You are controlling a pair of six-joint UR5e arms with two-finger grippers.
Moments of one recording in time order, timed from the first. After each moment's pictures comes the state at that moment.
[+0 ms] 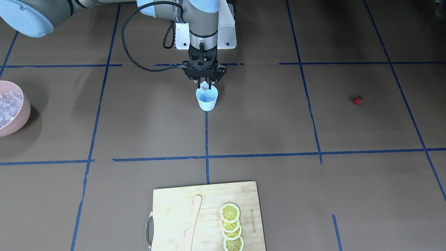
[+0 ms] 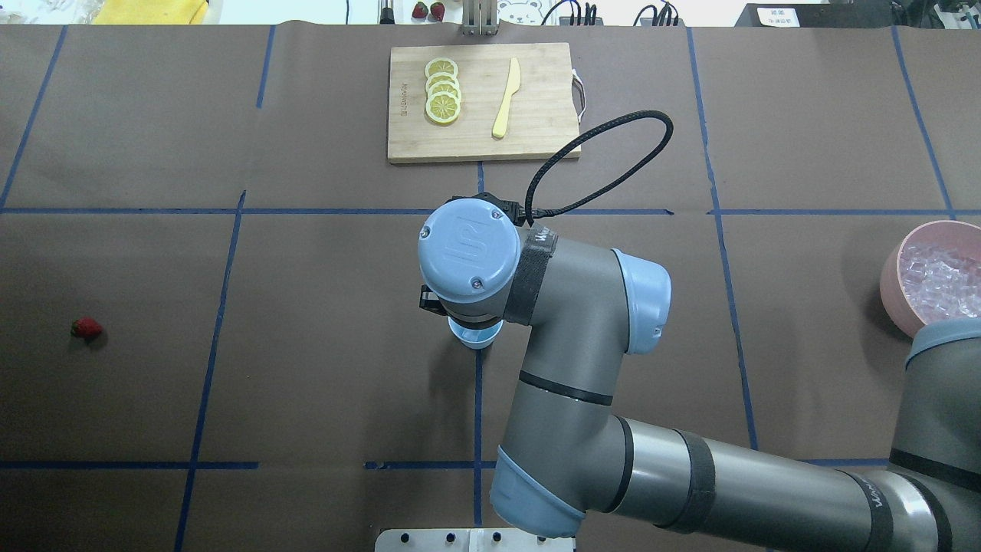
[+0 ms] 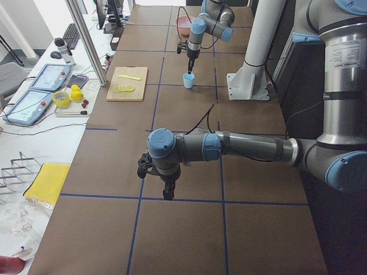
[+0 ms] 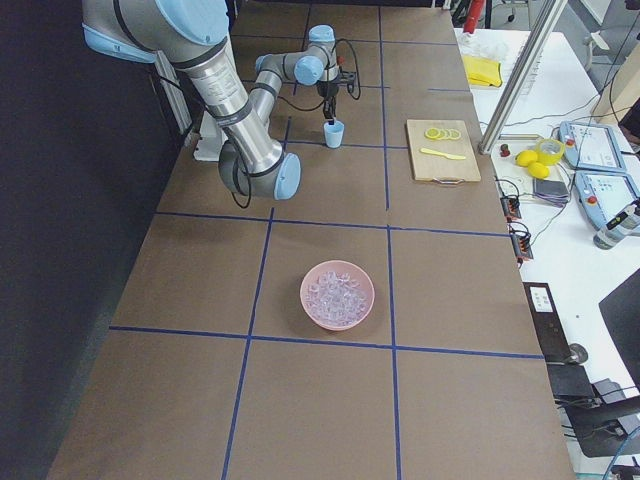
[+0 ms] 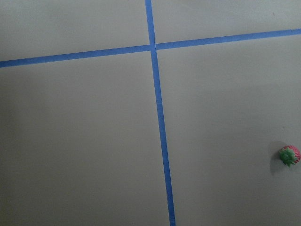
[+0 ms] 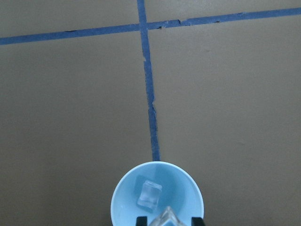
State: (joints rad) left arm -1.59 -1.48 -1.77 -1.38 -2.38 0.19; right arm 0.40 -0.74 1.71 -1.79 1.70 1.39
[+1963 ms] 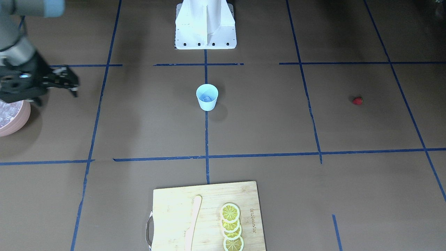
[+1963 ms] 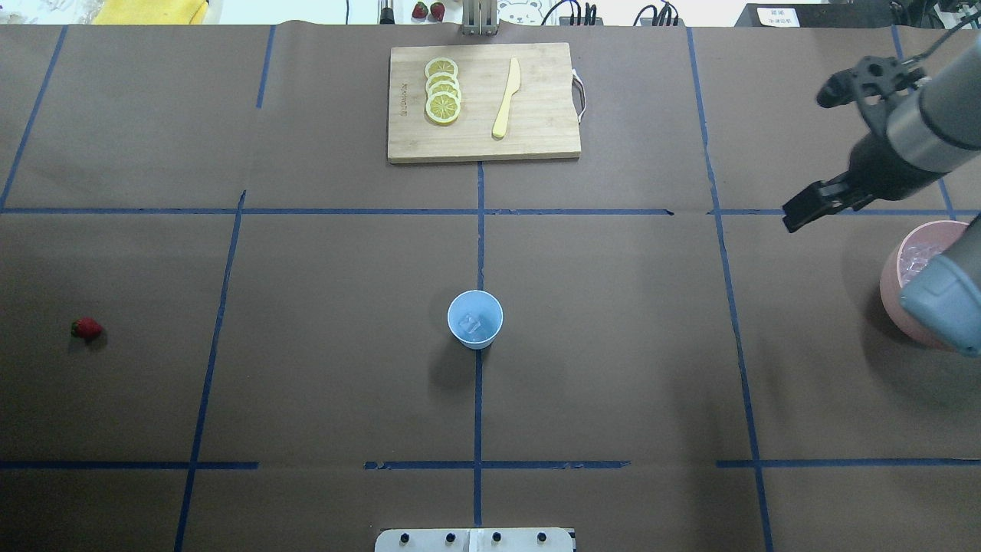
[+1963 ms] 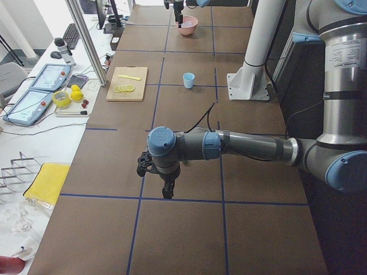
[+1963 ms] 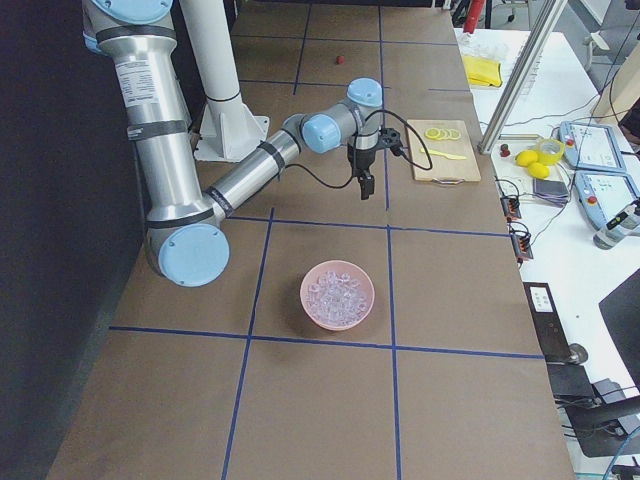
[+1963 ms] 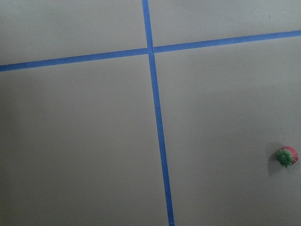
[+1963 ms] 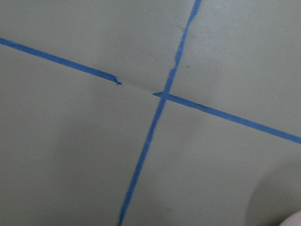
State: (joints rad) left arm -1.59 -1.48 -1.78 -1.38 -2.38 0.19; right arm 1.05 -1.44 2.04 -1.68 2.19 0.36
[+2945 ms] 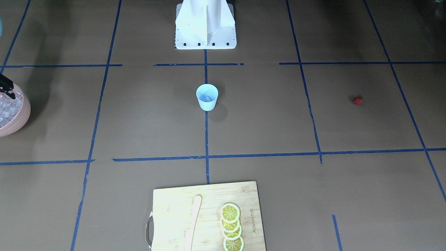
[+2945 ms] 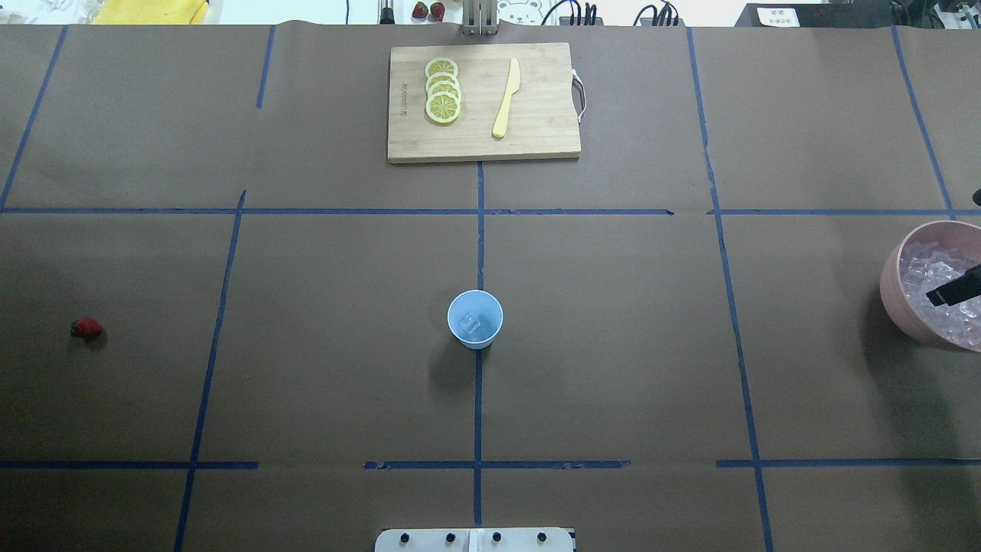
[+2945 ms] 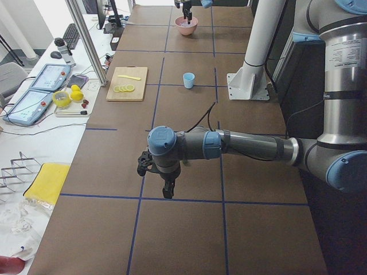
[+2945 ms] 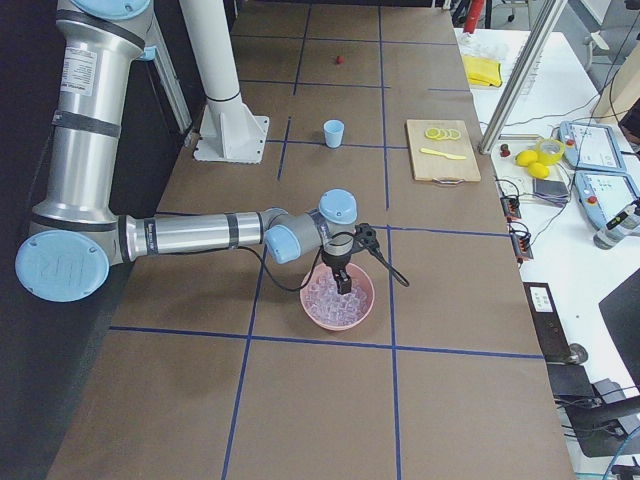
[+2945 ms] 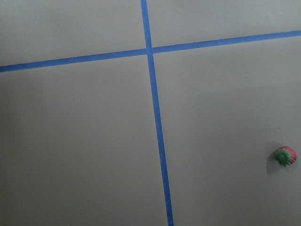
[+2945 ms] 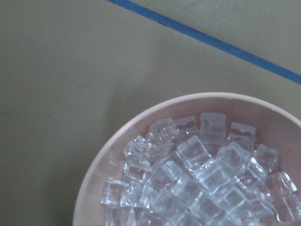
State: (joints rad) left arm -1.59 -1.48 -1.79 -1.38 -2.38 0.19; right arm 1.15 -1.78 1.80 -1.21 2.24 0.17
